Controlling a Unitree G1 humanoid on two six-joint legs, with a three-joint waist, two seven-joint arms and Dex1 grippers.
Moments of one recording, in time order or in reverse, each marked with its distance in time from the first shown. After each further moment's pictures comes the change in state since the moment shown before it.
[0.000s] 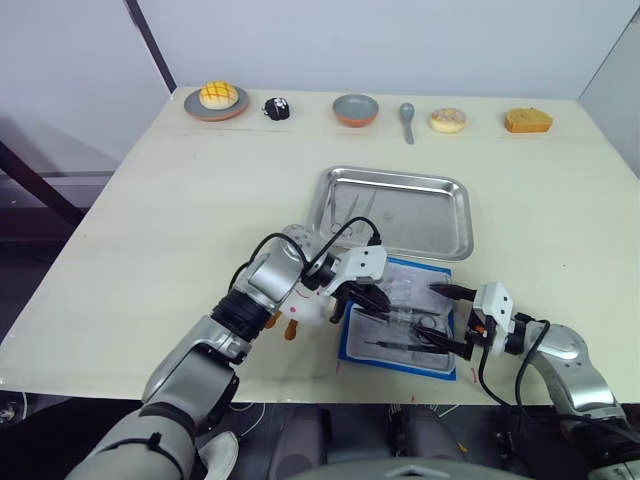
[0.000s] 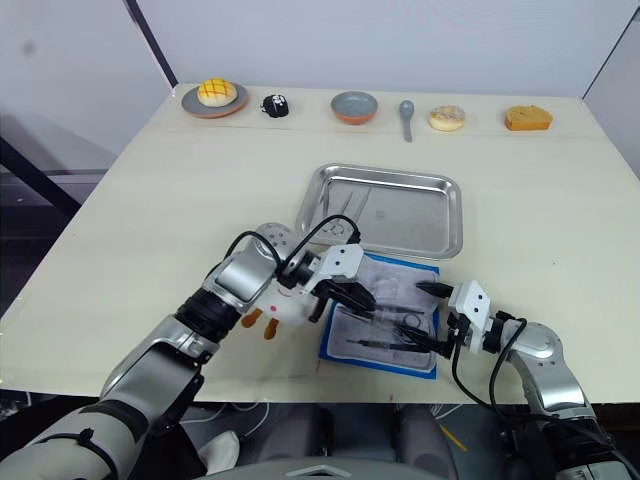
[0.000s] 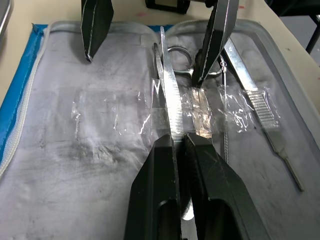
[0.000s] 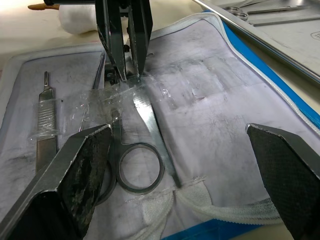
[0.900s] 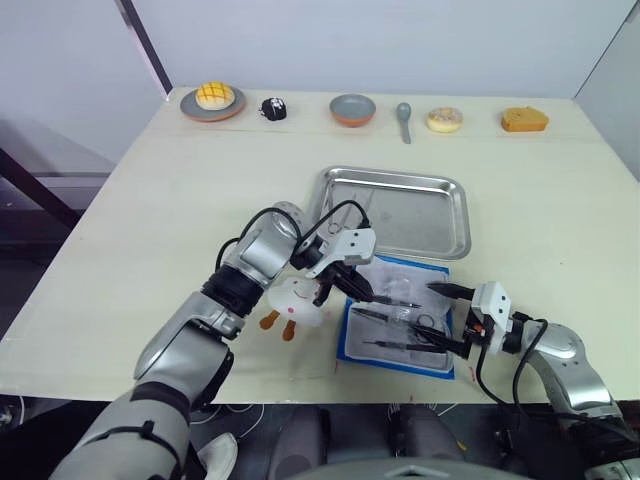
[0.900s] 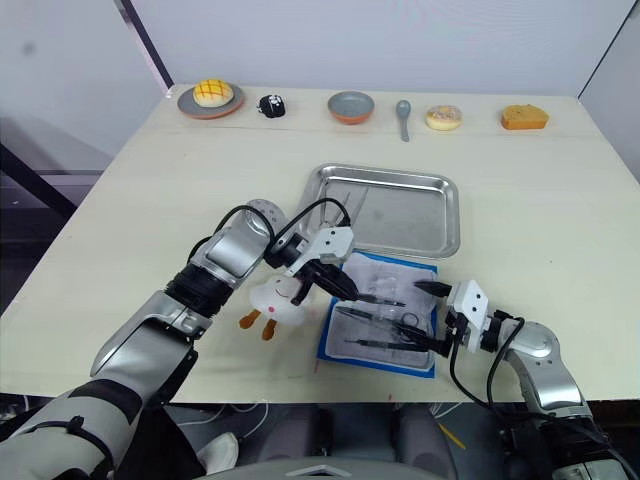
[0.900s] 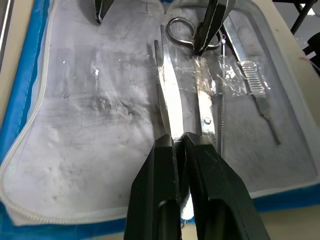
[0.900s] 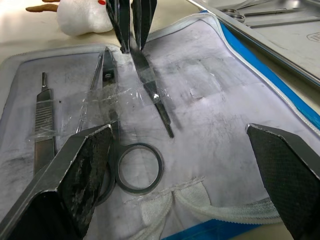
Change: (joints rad) left arm -0.127 0.062 -0.008 0.067 0.003 0.121 -0.126; right arm -0.009 0.014 0.001 0.008 -0.006 -0.007 0.000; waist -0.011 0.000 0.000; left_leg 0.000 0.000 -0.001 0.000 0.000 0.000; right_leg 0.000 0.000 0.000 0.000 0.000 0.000
